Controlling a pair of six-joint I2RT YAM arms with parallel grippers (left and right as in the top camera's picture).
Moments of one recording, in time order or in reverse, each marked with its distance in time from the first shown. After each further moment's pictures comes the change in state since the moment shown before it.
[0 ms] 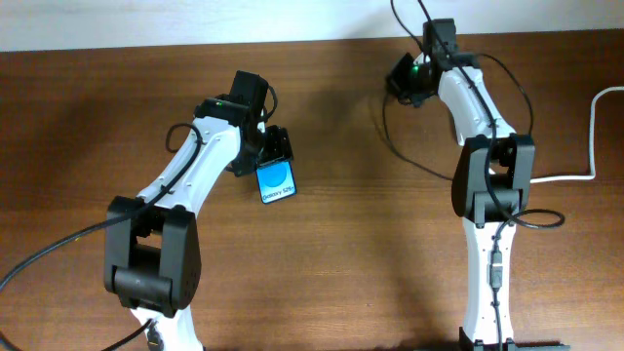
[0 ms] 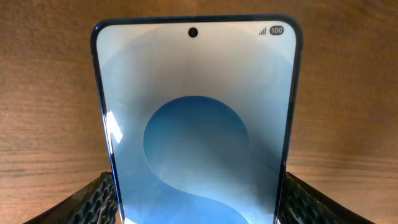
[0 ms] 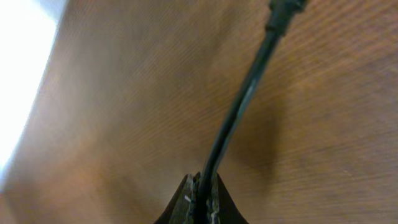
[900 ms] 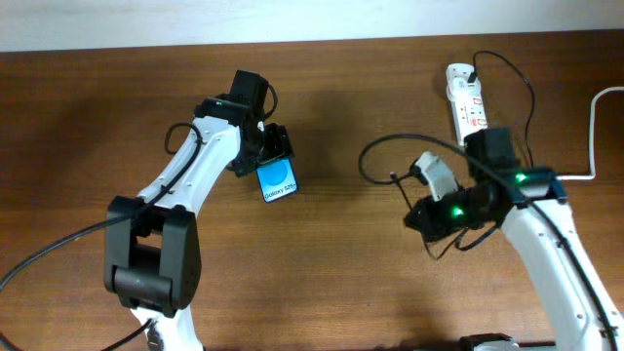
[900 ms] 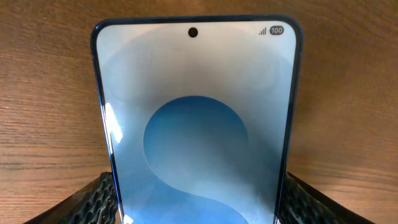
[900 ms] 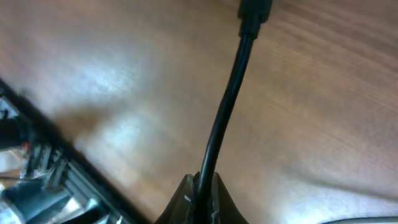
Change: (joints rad) left arm 0.000 0.000 0.003 0.003 -0.007 -0.063; right arm 0.037 -1.237 -1.189 -0.364 -0.142 -1.033
